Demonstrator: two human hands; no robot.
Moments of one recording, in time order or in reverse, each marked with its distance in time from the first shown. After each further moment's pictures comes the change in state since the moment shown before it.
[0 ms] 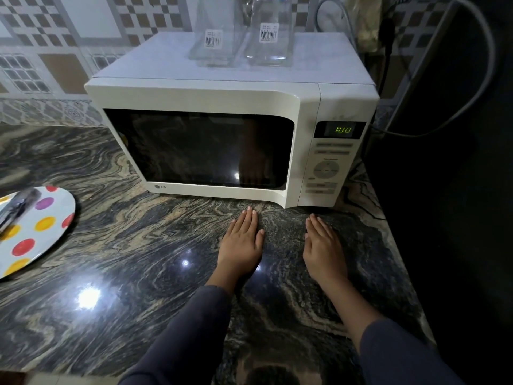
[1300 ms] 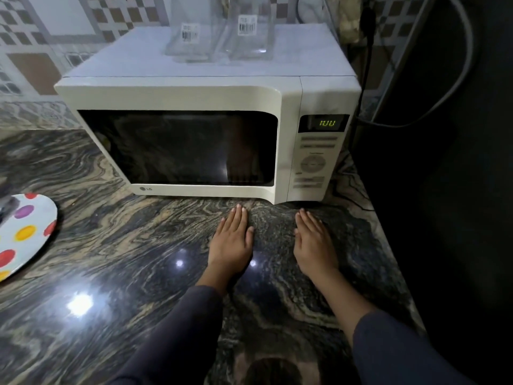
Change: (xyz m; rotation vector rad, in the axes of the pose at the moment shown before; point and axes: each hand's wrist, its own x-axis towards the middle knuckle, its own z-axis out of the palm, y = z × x) left_hand 0.002 -0.001 0.002 0.019 0.026 0.006; right_hand 0.001 0.000 -0.001 -0.032 -0.031 0.003
